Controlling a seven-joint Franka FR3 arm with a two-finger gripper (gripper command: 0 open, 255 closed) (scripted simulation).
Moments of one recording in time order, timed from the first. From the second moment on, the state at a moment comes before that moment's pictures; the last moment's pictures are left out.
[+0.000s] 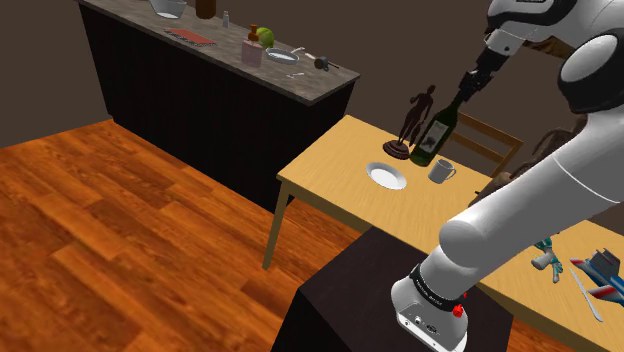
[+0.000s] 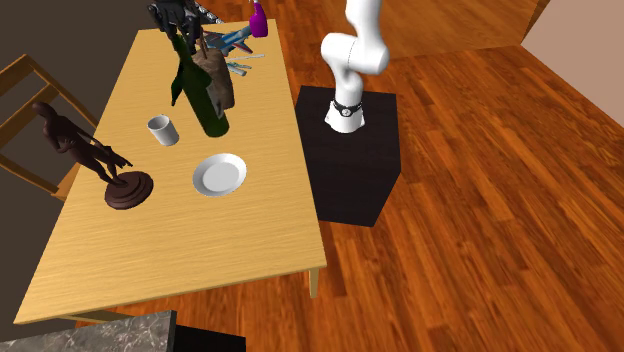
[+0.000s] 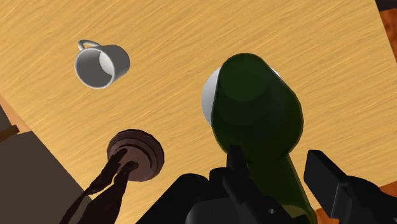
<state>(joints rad) -0.34 -0.16 -0.63 -1.73 -0.06 1.70 -0.71</state>
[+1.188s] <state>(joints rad) -0.80 0.41 -0.85 -1.15 0.40 1.50 -1.29</state>
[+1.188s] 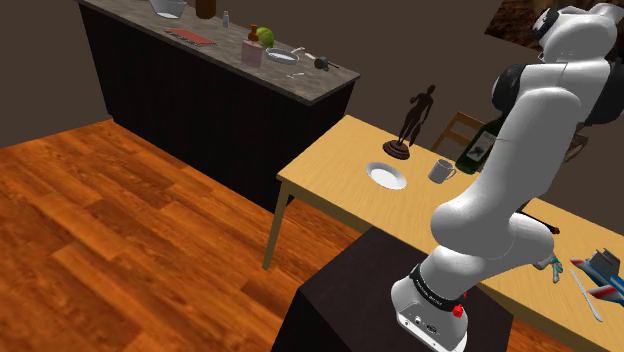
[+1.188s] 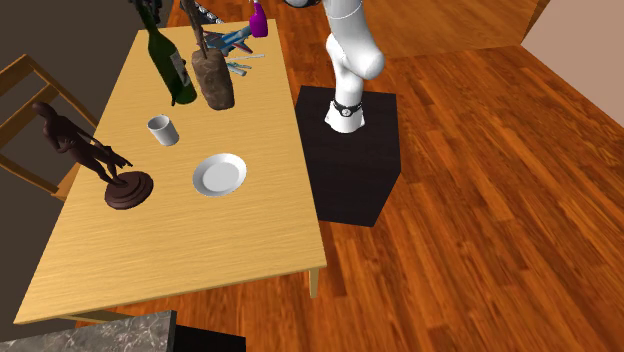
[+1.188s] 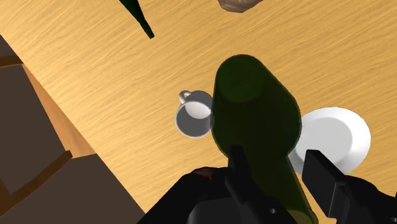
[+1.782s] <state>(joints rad) -0.84 0.47 -0.84 -1.17 0.44 1.56 -1.34</state>
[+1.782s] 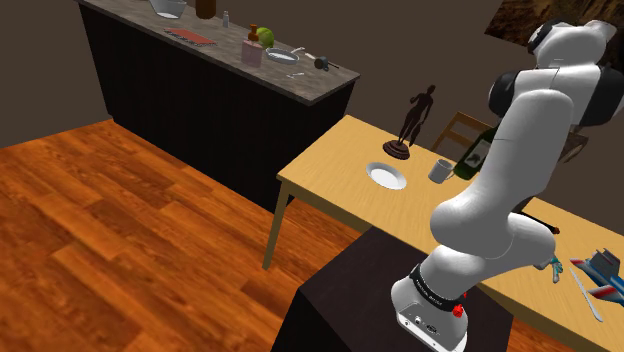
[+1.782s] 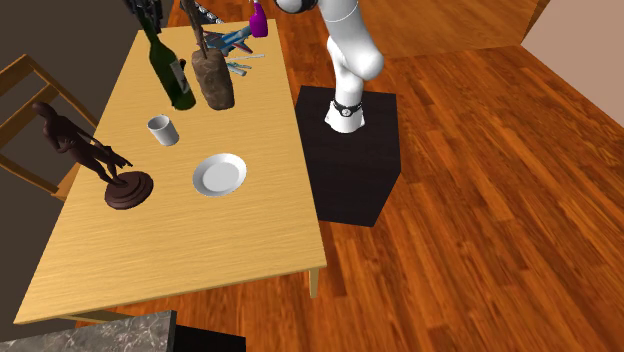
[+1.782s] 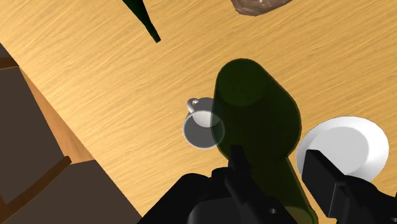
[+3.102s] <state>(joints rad) -0.75 0.43 -0.84 -1.50 0.43 1.84 -1.38</state>
